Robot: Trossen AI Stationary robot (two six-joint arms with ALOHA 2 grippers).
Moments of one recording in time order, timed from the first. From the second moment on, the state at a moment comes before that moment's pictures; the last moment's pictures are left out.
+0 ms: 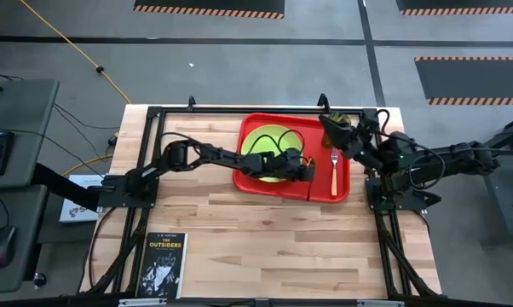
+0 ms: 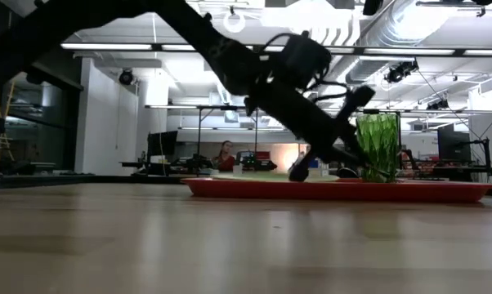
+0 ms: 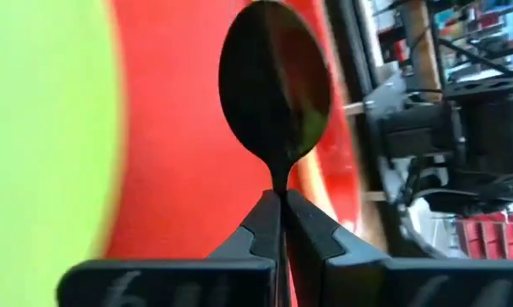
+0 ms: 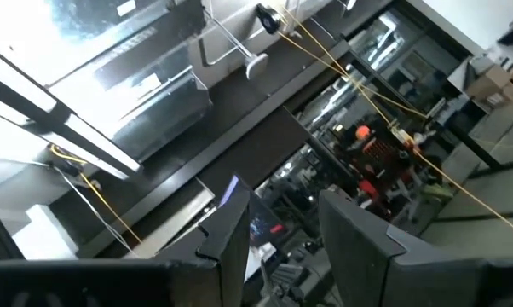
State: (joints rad) left arm 0.08 2.37 1.67 0.15 -0.04 -1.18; right arm 0.04 0.88 0.63 0.78 0.46 0.57
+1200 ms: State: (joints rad) left arm 0.16 2.38 1.67 0.29 0.02 -1.10; right arm 0.04 0.88 0.63 0.77 0.47 0.57
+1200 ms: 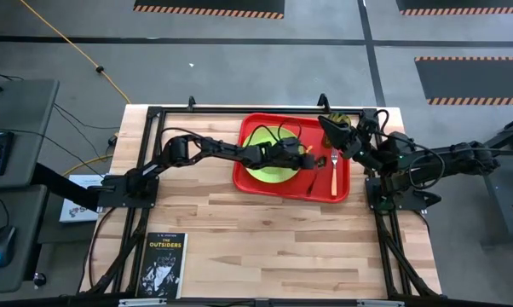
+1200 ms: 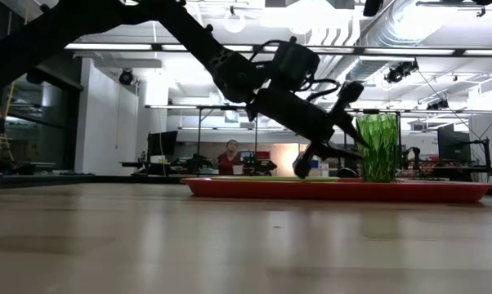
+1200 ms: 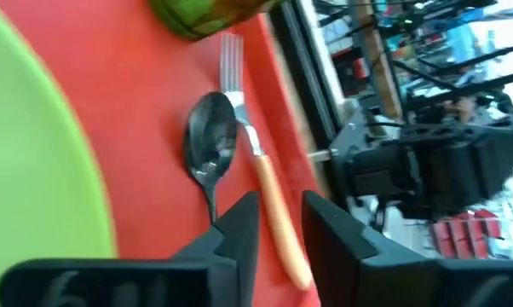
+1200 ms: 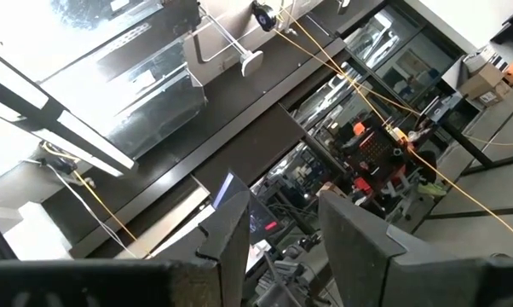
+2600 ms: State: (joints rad) left arm 0.56 0.92 0.85 0.35 0.17 -0.53; right arm -0.01 1.41 0.80 -1.02 0.11 0.88
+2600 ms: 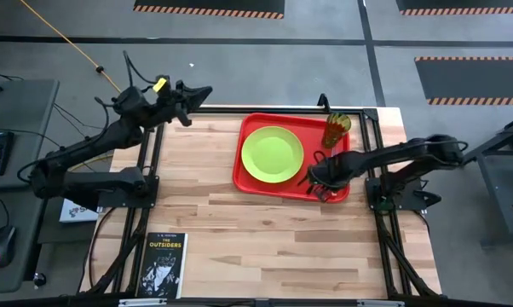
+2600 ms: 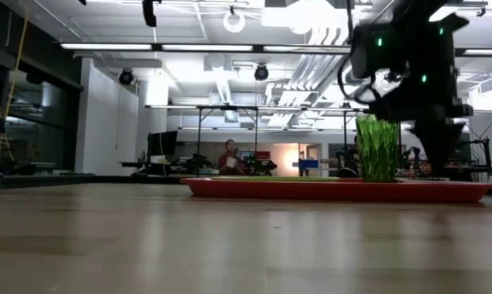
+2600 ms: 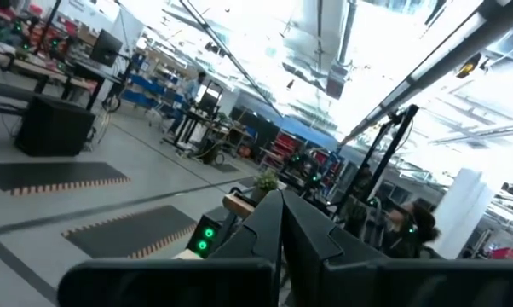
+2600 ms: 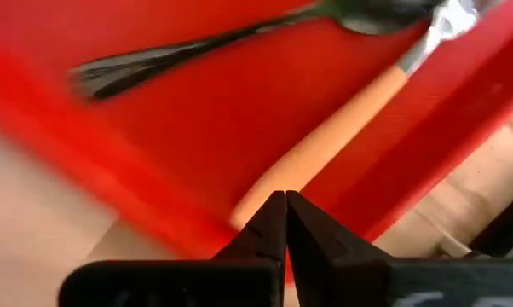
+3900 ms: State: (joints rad) left arm 0.56 0.92 0.85 0.34 0.17 -0.57; right arm -0.20 1.46 0.77 -0.90 0.21 0.86
